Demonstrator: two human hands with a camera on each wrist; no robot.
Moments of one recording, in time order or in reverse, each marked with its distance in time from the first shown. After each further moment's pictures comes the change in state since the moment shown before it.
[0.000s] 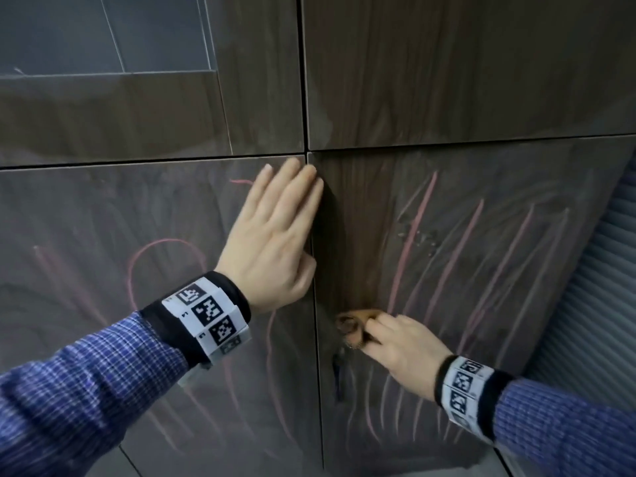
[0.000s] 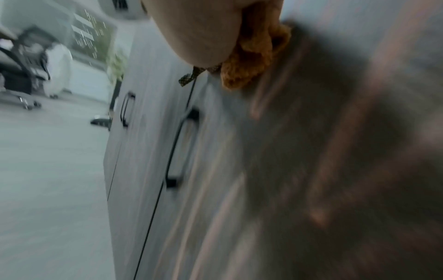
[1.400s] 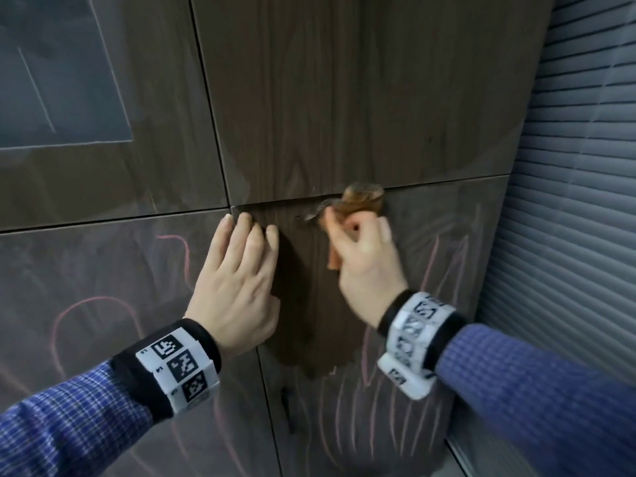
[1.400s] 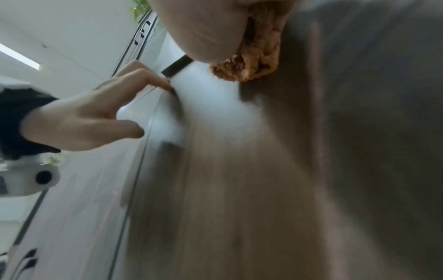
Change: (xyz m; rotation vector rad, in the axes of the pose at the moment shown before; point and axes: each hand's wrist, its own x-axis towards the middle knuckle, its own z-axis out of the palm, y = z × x) left_hand 0.030 0.041 0.001 0.105 -0.093 -0.012; right_hand 0.053 0.078 -0.120 0.012 0.640 0.582
